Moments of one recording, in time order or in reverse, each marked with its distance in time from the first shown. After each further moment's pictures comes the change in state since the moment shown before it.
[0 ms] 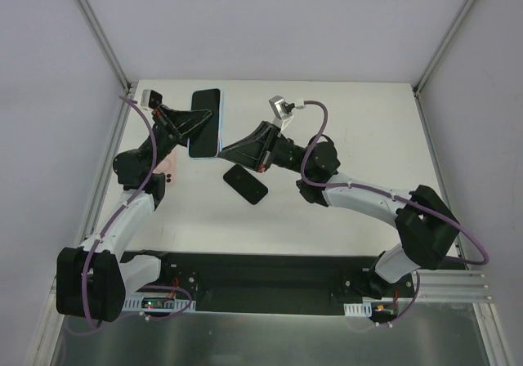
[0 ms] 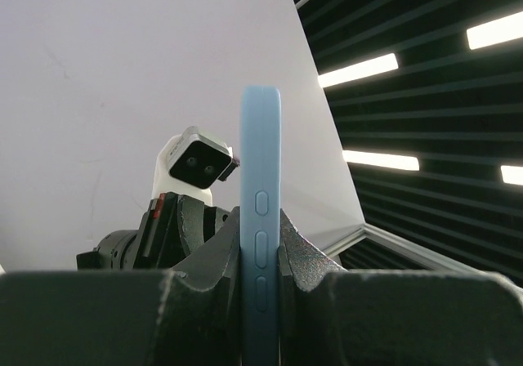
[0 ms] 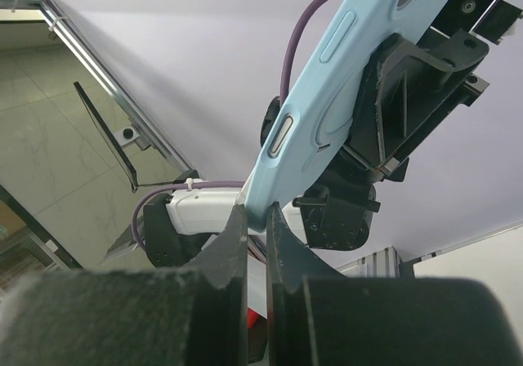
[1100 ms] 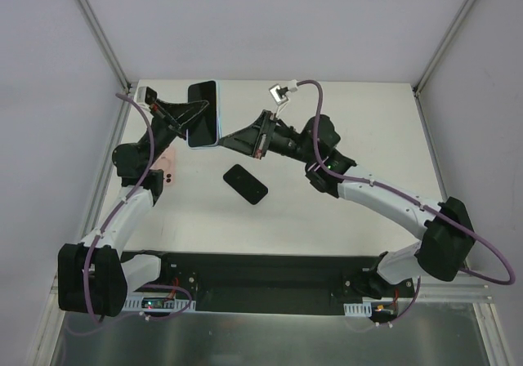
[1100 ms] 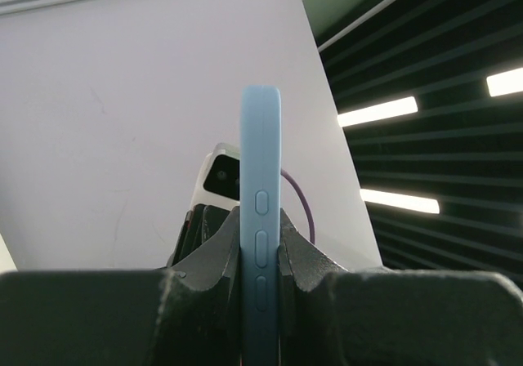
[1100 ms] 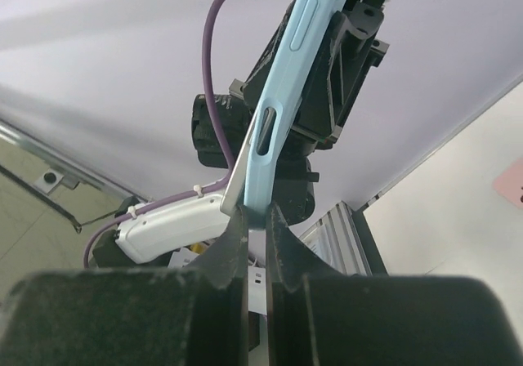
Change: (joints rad) left arm 0.019 0.029 0.032 -0.078 -0.010 0.042; right arm -0.029 -0.104 0.143 -0.606 0.079 -0.114
